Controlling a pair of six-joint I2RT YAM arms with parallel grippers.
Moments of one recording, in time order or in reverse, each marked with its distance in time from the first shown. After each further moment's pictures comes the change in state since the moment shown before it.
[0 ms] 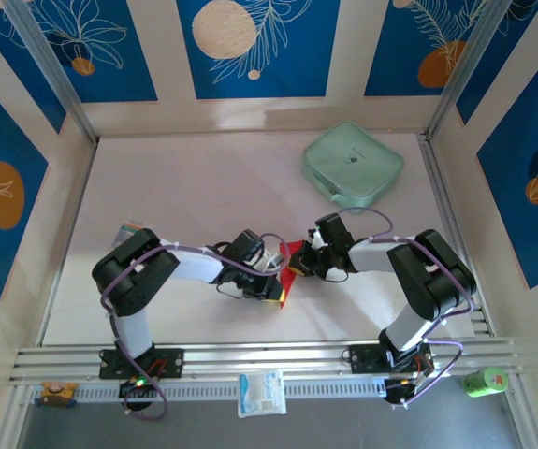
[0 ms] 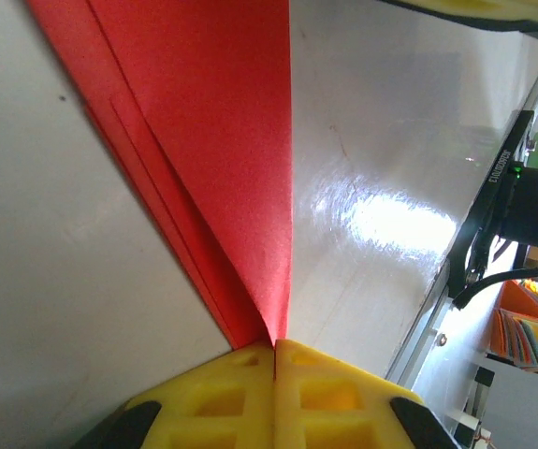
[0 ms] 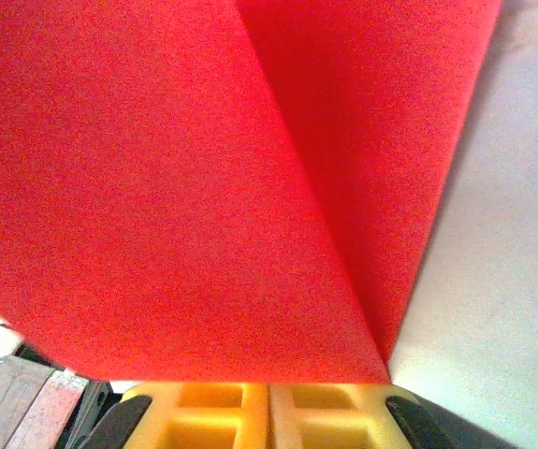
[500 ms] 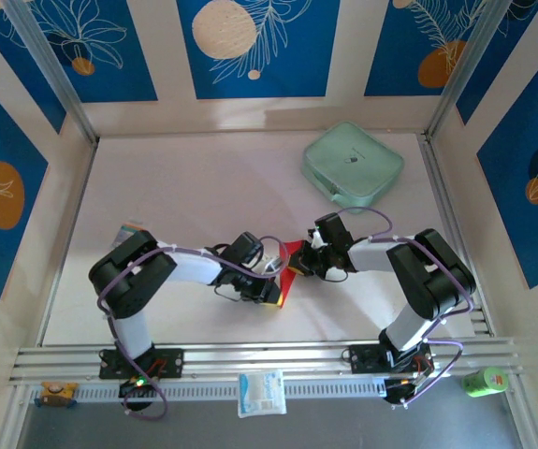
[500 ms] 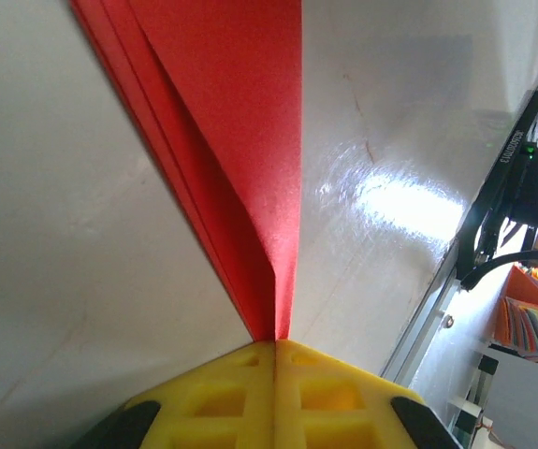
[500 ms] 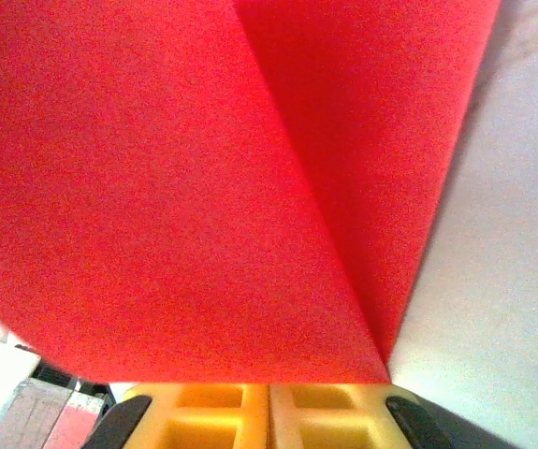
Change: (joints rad) left arm -0.008 -0.023 -0.018 -0.037 -0.001 0.011; right arm 0.002 0.005 0.006 -0.004 0.000 0.004
